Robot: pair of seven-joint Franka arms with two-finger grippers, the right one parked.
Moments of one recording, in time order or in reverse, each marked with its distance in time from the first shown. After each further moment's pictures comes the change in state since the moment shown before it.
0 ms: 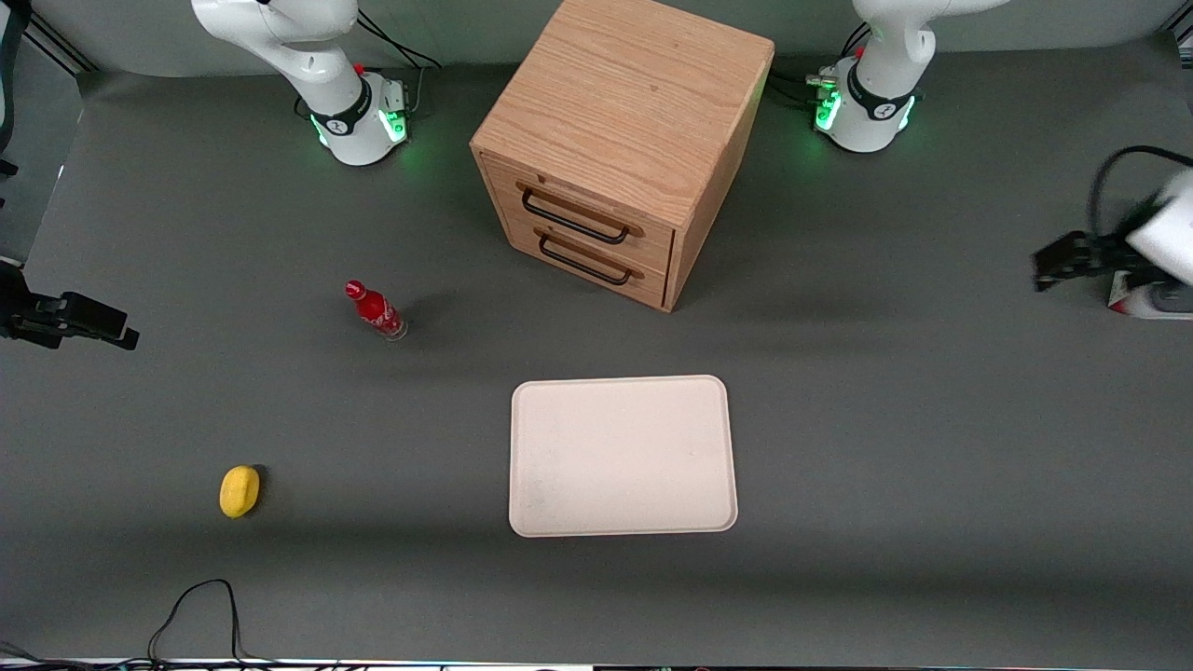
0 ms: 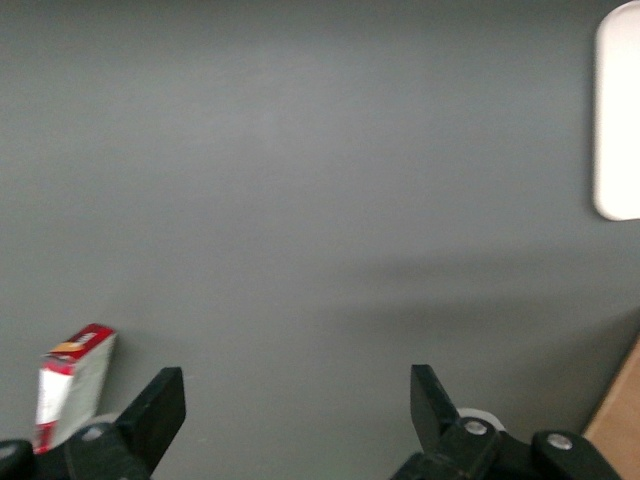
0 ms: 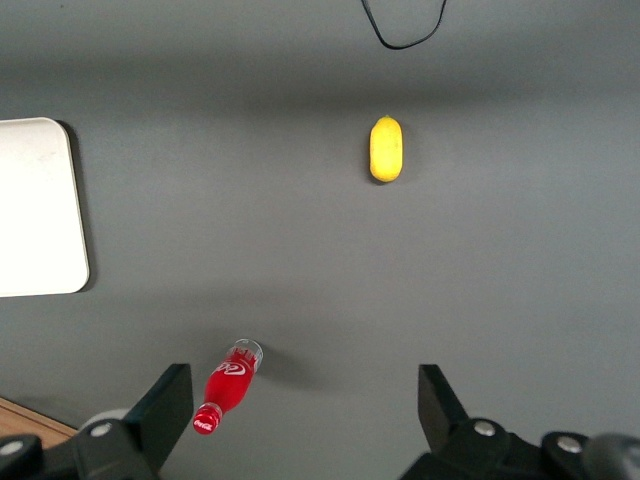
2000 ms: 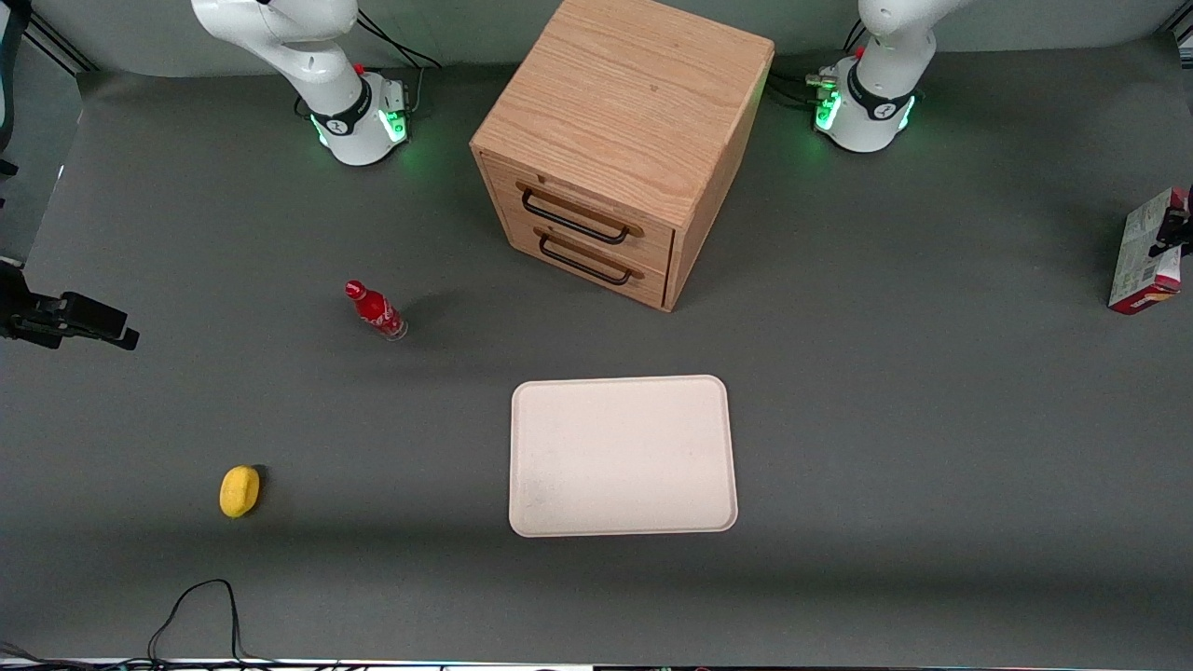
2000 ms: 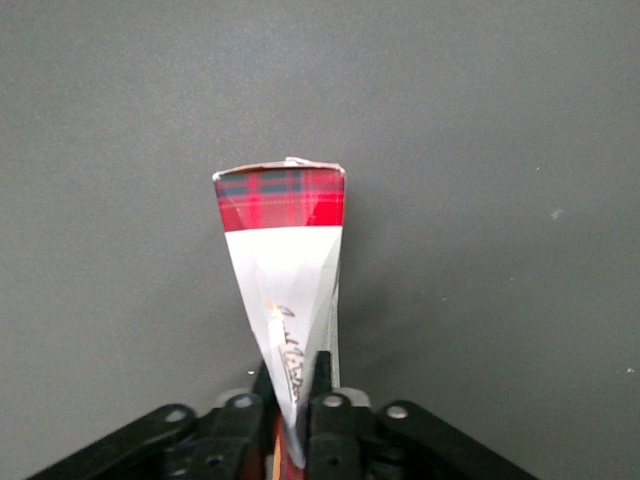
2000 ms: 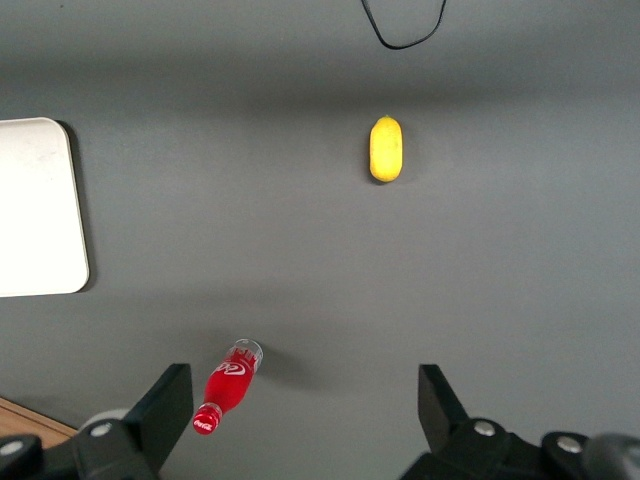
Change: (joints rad) arm 0.340 0.368 0.478 -0.433 -0.349 0.761 1.403
